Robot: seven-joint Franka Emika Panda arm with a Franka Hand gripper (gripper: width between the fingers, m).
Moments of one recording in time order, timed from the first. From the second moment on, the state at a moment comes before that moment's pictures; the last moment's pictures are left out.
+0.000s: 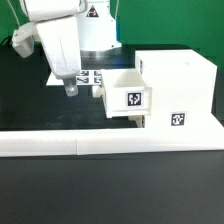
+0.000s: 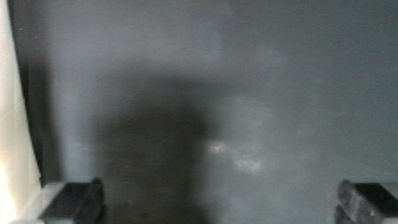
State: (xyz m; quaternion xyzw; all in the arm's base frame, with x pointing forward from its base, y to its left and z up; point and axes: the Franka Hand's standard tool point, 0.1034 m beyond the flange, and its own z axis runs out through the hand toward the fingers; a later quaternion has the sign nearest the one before) arm 0.558 -0.056 0.066 -0.68 -0.73 -0.04 0.07
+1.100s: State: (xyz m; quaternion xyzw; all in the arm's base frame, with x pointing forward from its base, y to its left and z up) arm 0.559 0.011 0.064 -0.71 -0.70 -0.04 0.09
